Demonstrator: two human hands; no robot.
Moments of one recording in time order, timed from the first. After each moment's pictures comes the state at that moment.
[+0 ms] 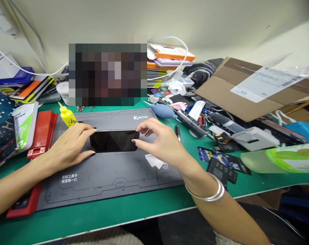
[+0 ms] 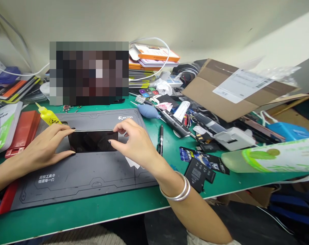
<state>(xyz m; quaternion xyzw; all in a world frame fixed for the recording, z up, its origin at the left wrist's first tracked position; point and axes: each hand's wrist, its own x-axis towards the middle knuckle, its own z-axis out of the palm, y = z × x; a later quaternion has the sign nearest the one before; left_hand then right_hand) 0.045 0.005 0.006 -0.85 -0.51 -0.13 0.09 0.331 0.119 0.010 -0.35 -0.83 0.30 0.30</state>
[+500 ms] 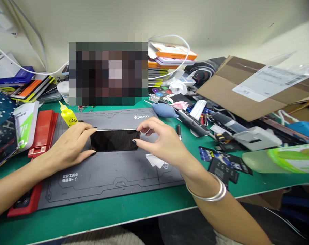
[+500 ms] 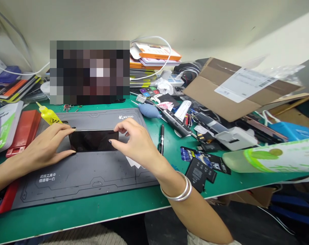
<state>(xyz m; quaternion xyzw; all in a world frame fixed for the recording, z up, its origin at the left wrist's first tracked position) 0.047 0.004 0.006 -0.85 -0.50 -0.14 0.09 0.331 0.118 0.012 -0.34 -0.84 0.30 0.30</state>
